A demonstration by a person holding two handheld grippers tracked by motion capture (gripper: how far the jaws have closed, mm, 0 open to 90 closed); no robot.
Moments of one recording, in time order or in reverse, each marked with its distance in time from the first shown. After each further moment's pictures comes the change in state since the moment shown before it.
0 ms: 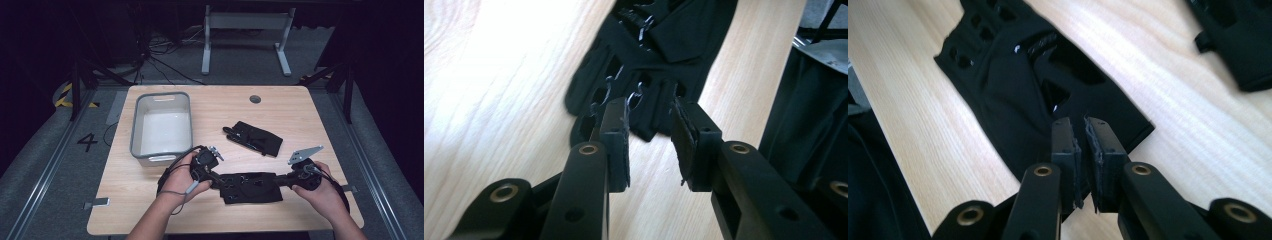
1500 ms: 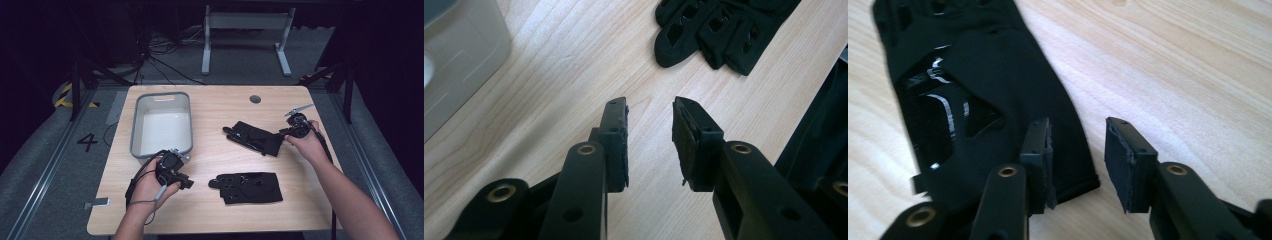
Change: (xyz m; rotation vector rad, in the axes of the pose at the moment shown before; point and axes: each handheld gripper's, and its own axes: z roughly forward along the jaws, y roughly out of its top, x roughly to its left) left arm 0.027 -0.069 -0.035 -0.036 0.091 -0.205; right arm -0.153 0.060 0.047 -0.023 -0.229 0.188
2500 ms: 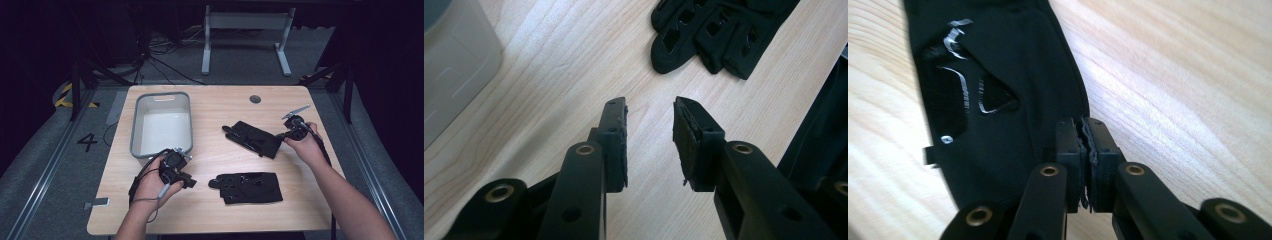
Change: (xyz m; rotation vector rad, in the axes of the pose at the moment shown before) left arm 0.000 0.008 0.006 0.010 -0.012 0.023; right arm 0.020 0.000 -0.010 0.042 0.006 -0.052
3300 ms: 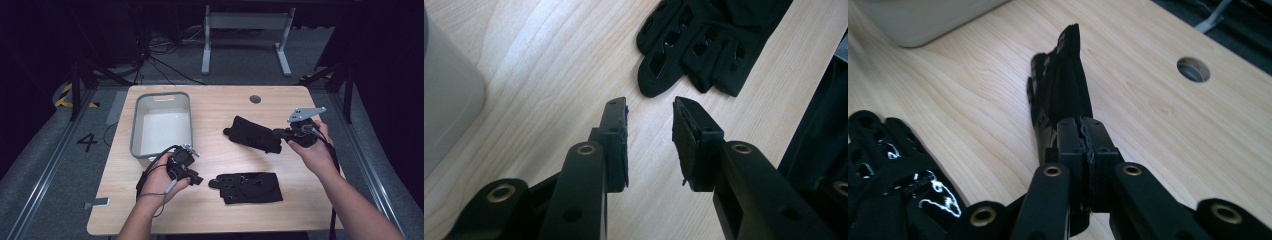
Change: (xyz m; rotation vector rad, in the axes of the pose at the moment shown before) left arm -0.005 0.020 0.008 0.004 -0.024 0.046; right arm 0.069 0.006 -0.082 -0.268 -0.012 -0.235
